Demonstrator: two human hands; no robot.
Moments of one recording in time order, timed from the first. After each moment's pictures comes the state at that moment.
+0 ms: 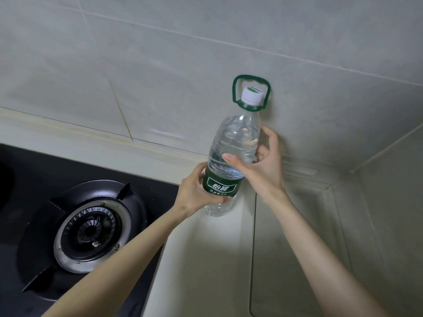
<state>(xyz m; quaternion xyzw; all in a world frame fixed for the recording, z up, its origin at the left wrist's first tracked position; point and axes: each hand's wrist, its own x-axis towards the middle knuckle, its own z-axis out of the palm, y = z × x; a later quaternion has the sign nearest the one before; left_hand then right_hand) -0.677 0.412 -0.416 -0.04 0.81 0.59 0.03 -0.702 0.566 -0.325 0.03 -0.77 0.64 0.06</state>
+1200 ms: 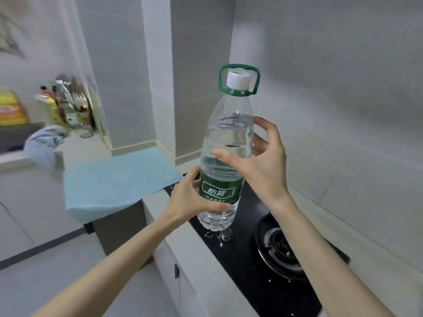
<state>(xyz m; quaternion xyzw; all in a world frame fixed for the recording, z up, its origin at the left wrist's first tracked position) -0.255 0.095 -0.198 -0.22 0.76 0.53 -0.29 -0.359 0.211 -0.110 0.41 -0.64 0.64 0.00</state>
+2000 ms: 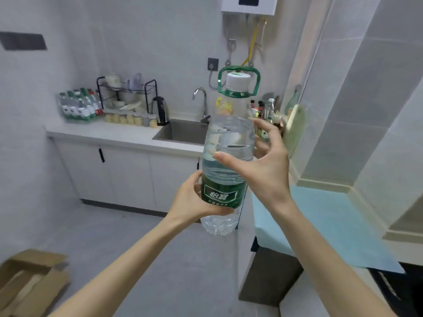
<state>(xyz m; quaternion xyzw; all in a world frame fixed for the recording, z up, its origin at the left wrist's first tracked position) 0.189 -0.159 -0.196 -0.50 0.60 0.40 -0.47 0.037 -0.157 -0.113 0.63 -0.41 0.61 -0.23</state>
